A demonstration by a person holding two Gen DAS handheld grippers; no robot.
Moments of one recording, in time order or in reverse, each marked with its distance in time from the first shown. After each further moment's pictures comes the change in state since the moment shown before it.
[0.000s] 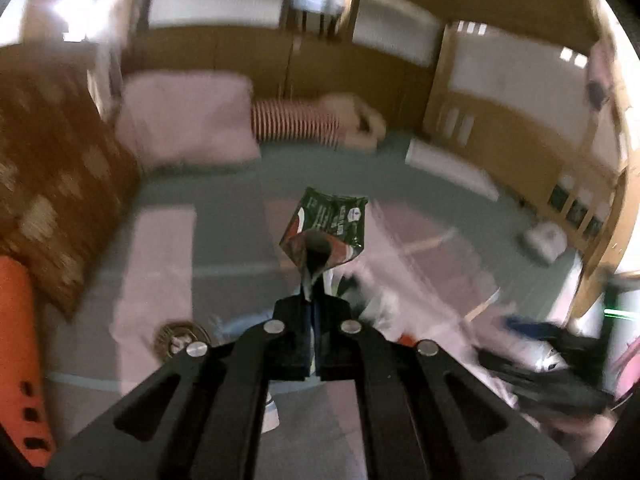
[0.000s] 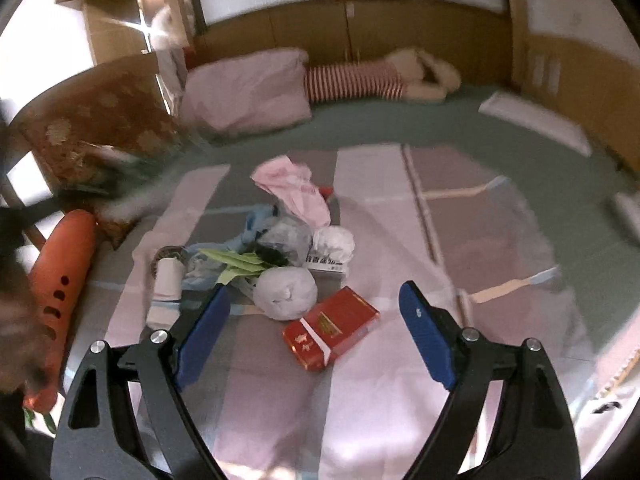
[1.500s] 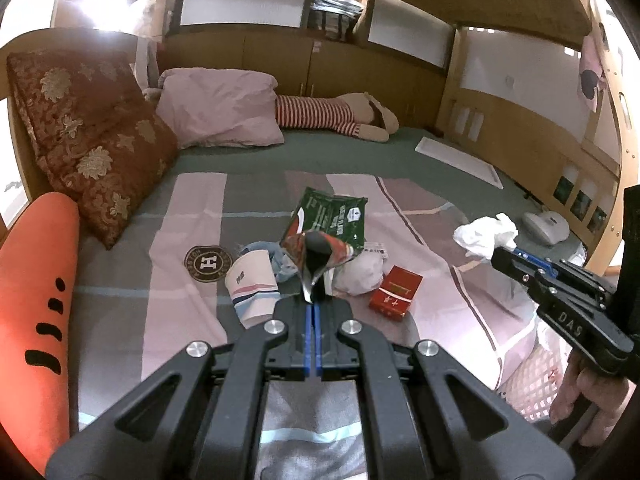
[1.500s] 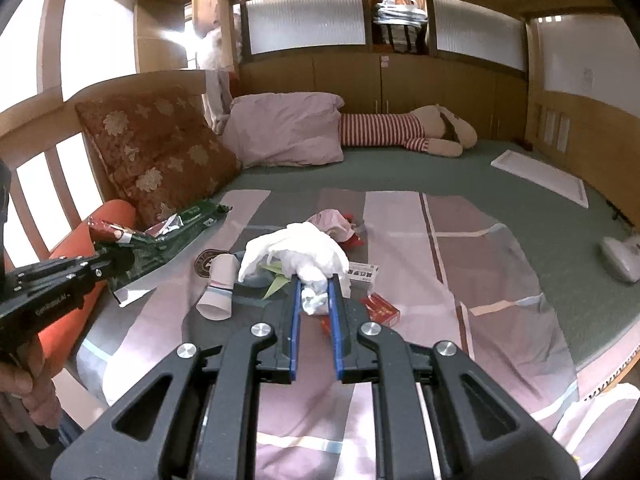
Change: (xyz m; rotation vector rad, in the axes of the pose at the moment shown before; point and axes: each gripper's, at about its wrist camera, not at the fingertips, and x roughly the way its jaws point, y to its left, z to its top) left arm -0.072 -0.023 -0.096 -0.024 0.052 0.092; right arm -0.114 0.052 -0.057 -0.182 -0.215 0.016
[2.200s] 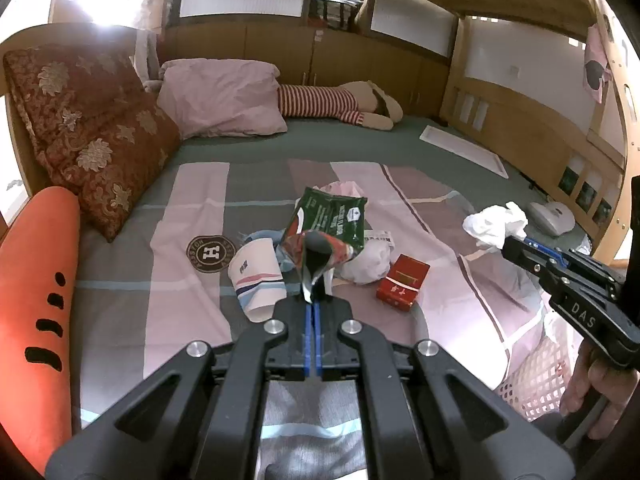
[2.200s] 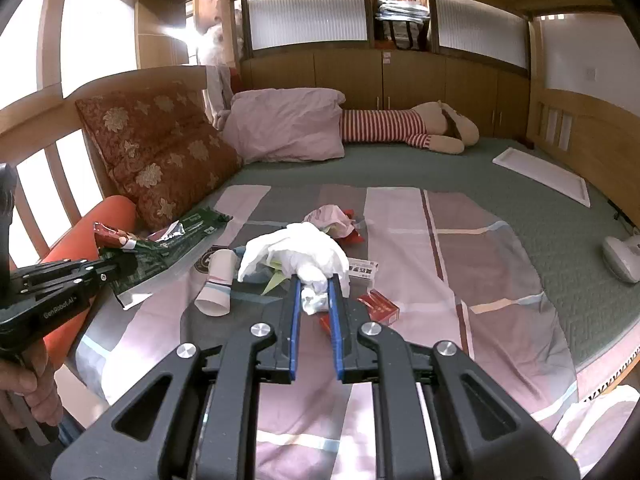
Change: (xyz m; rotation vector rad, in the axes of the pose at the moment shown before) left arm 0.009 0.002 -0.002 0.012 0.038 0.013; right arm 0.004 0.000 0.000 -0.004 0.010 0.002
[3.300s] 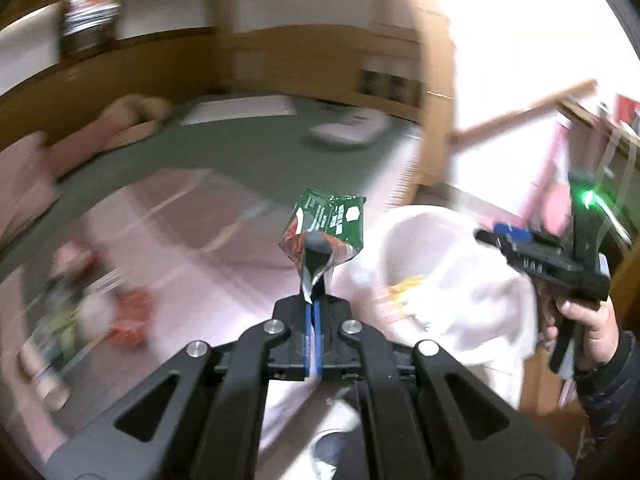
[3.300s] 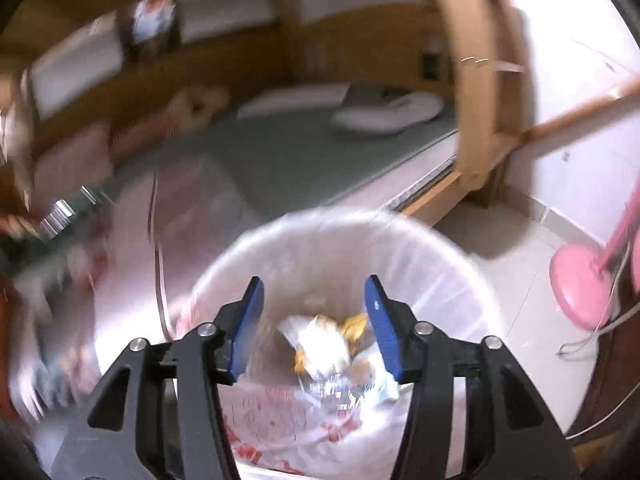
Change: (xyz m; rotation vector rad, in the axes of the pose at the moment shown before) left arm -0.023 -0.292 -0.030 0.553 0.096 -0.580; right arm -0.249 -0.238 -0.177 0.538 -0.103 -0.630
